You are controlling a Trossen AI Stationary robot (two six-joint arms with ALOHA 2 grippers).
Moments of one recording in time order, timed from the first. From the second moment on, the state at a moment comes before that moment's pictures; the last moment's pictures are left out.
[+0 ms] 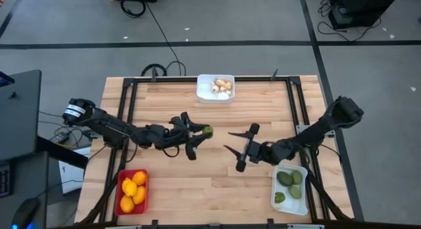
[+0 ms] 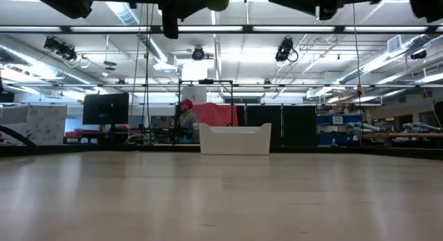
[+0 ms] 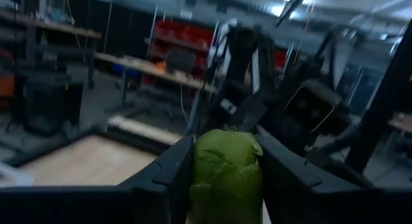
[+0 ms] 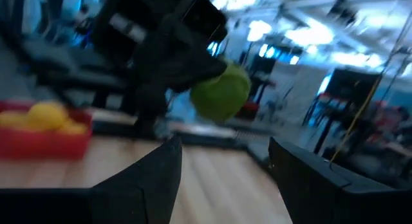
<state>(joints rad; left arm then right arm) -0.24 1.42 0.68 0.91 -0.46 -0.21 0.47 1.51 0.59 1.06 0.82 -0.39</state>
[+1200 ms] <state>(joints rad) -0.22 1.63 0.75 1.13 -0.40 -0.20 0.31 1.63 0.66 1.24 0.63 -0.36</state>
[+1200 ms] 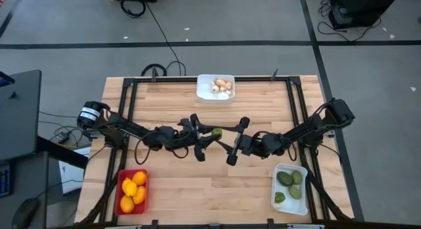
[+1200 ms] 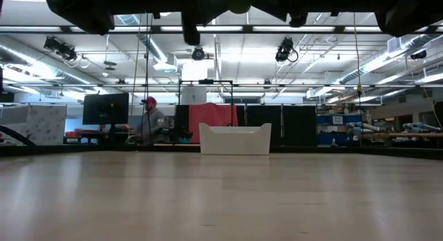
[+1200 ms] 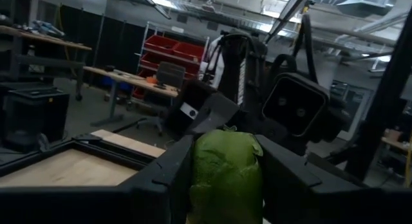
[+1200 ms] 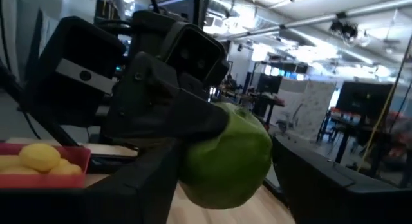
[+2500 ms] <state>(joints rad) -0.35 1.26 0.75 0.39 -0.50 0.00 0.65 1.17 0.66 -0.08 0.38 0.70</state>
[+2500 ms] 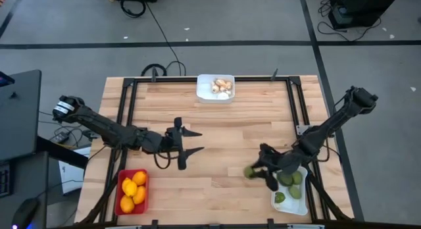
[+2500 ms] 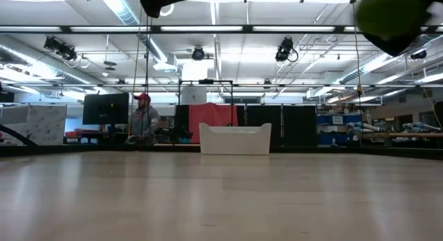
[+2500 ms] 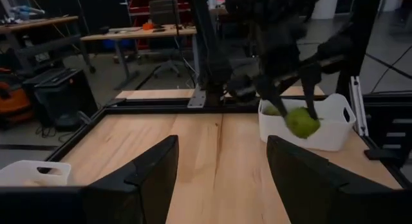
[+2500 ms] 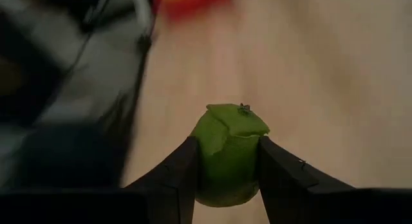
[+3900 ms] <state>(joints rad) -0.34 1.26 0.75 0.39 -0.51 -0.01 0.79 1.02 0.65 -0.43 -0.11 1.13</state>
